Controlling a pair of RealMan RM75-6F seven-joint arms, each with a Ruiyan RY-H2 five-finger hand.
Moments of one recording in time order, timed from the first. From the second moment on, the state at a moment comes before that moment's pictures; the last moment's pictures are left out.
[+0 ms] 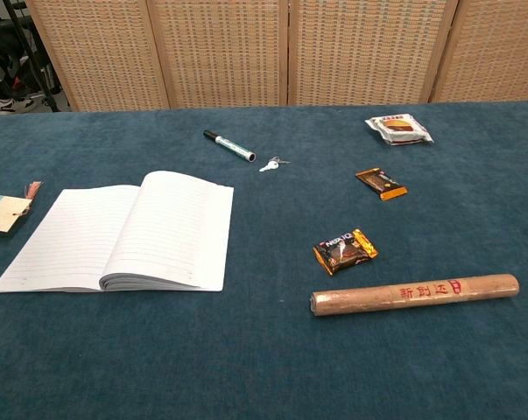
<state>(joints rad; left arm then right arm) -0.59 -1.33 -0.07 -1.06 1.04 0.70 0.31 0.12 -1.19 0.02 -1.64 -1.51 1.39 -0.15</state>
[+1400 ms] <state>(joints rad) -0.68 -1.37 0.02 -1.10 1.48 0.99 0.30 0.11 -1.16 0.03 -1.61 -1.51 1.41 -0.02</state>
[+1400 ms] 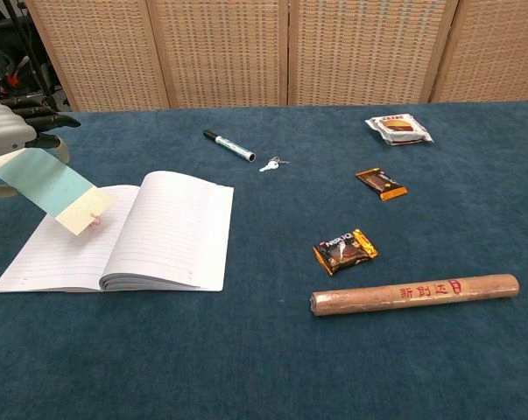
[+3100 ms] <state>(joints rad) -0.68 -1.67 0.27 -0.27 1.92 1.45 -0.24 0.12 -1.19 0.05 -1.61 -1.45 1.38 -0.12</state>
